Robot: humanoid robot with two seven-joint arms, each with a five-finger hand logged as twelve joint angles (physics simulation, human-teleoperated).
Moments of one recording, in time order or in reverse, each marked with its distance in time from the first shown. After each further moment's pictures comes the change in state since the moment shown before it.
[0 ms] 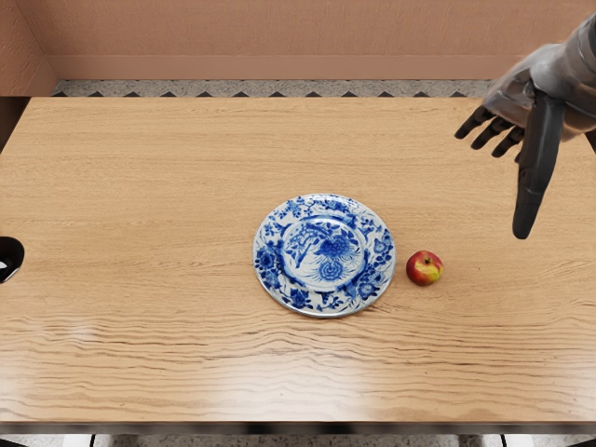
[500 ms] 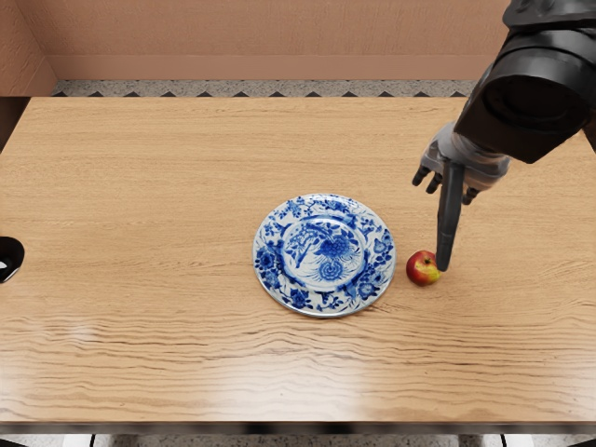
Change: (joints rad) left arm 0.000 0.000 0.000 0.000 0.000 0.000 0.000; right arm -0.382 0.209 0.202 -0.090 -0.029 -0.330 0.000
